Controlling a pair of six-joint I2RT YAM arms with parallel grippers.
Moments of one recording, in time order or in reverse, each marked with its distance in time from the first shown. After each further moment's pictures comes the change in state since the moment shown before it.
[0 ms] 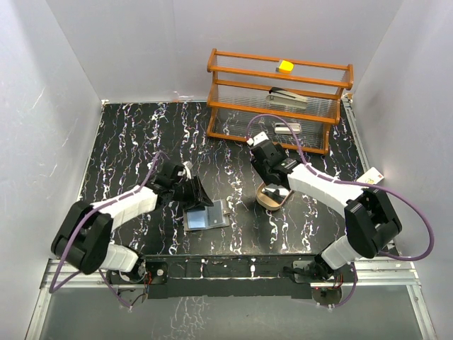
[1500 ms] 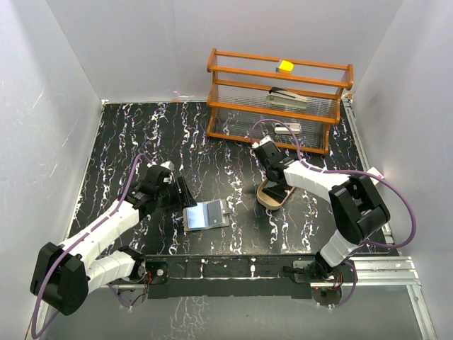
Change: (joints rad) left arm 0.025 -0.354 -0.010 -0.310 -0.292 0.086; right arm -0.088 0.123 -0.032 0.058 0.117 -0.101
